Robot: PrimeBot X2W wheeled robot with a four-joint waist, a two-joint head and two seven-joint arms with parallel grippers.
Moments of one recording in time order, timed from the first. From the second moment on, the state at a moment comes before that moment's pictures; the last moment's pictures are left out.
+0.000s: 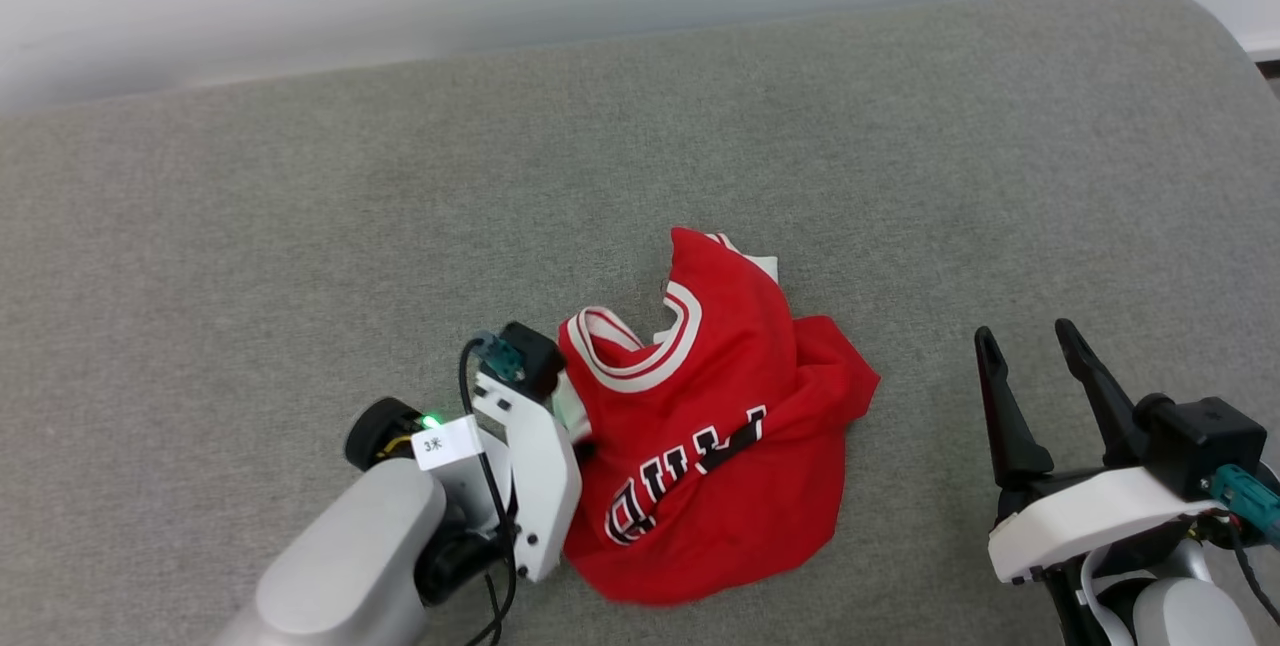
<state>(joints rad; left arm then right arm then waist) -0.52 0.33 -0.71 0.42 -0.66 -0.13 0.53 -0.08 -0.05 0.00 0.02 0.15 0.13 -0.05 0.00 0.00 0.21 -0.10</state>
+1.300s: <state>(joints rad) 0.00 0.42 -0.39 0.06 -0.65 0.25 -0.12 0.01 -0.05 -0.08 0.02 0.15 0.13 0.01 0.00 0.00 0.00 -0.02</state>
